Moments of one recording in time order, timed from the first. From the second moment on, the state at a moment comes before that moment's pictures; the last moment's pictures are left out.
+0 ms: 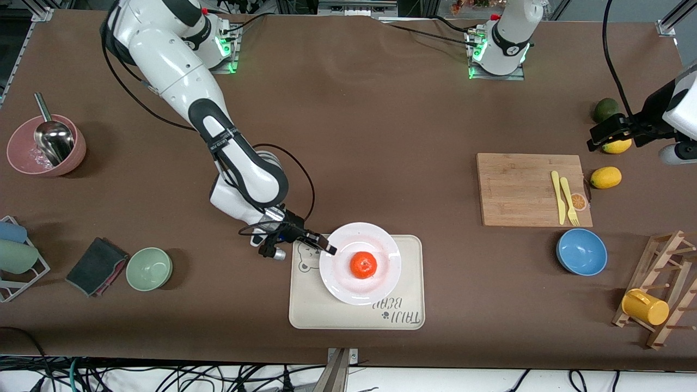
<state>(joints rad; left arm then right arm) 0.01 0.07 -0.03 -1.51 -0.02 1.53 -0.14 0.27 1.03 0.40 -1.31 1.34 2.82 -0.47</state>
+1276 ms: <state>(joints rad) 0.01 0.07 -0.03 -1.51 -0.02 1.53 -0.14 0.30 1.12 0.37 -1.22 1.26 2.82 -0.47</state>
